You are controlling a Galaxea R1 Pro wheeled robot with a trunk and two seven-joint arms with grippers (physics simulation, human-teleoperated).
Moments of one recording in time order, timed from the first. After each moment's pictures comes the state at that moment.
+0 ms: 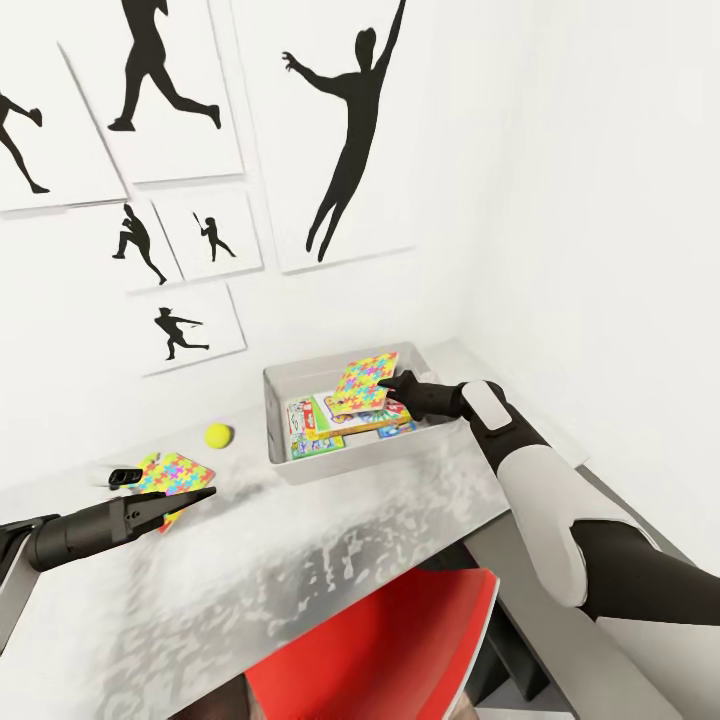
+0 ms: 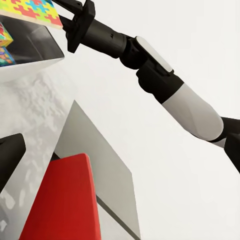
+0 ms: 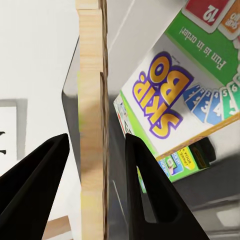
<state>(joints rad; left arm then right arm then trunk) -0.39 0.38 0.25 -1.39 0.48 0.96 -1.44 -1.20 0.09 -0.06 -0.48 -0.94 0.77 0.05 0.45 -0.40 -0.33</state>
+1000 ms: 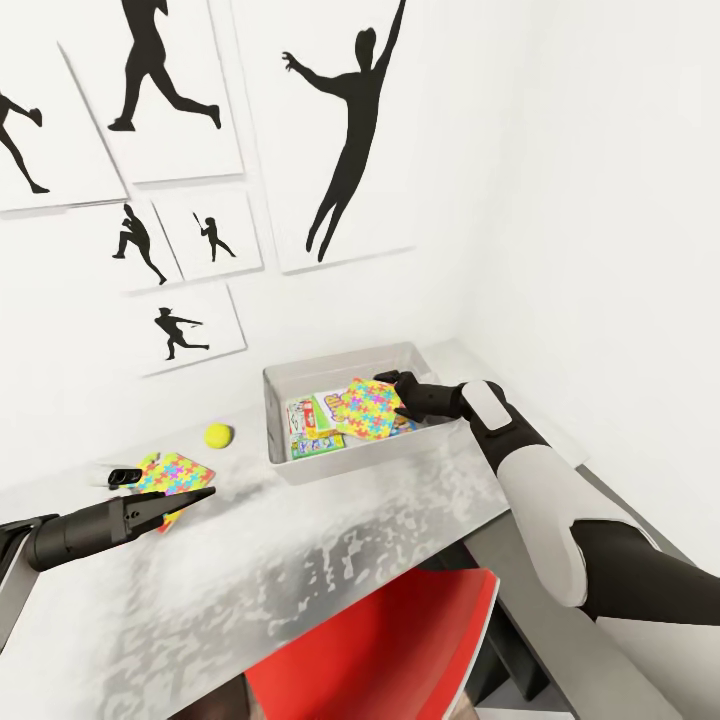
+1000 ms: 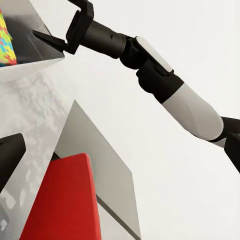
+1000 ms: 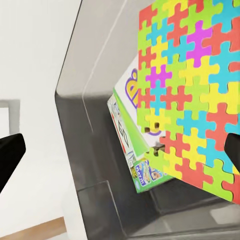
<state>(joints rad) -0.39 0.38 0.25 -1.39 0.48 0.96 -1.44 -1.20 0.09 -0.06 -0.48 -0.94 0.77 0.02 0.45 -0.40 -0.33</state>
